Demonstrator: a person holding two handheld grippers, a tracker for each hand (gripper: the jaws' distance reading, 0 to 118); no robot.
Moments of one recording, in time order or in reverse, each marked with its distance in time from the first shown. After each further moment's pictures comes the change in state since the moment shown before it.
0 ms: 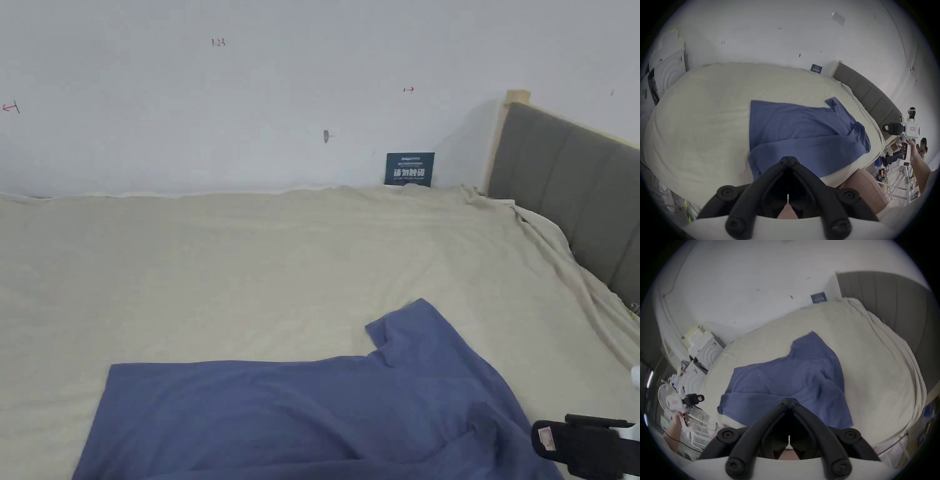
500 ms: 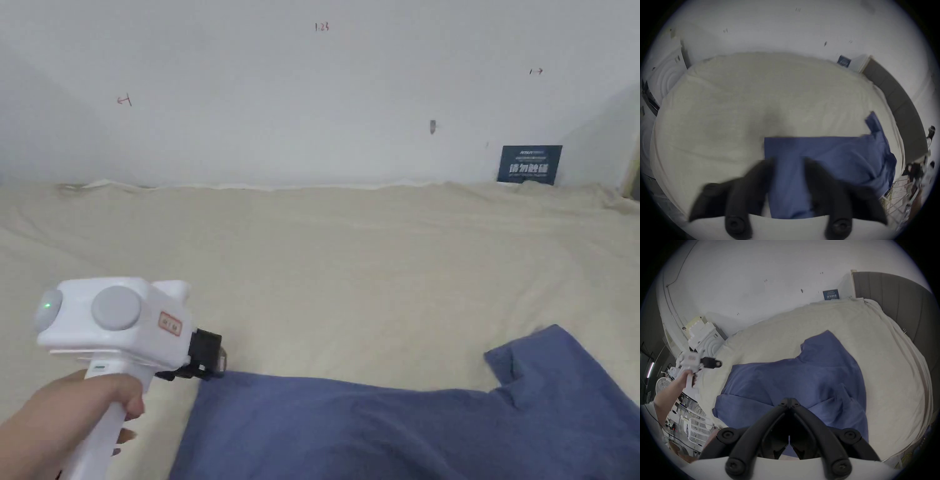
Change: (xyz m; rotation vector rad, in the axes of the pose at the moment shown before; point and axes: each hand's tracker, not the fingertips) left arm -0.062 0.189 -0.202 -0.244 0.175 0.083; right arm -0.010 0.026 -0.092 -0.098 0.031 0.024
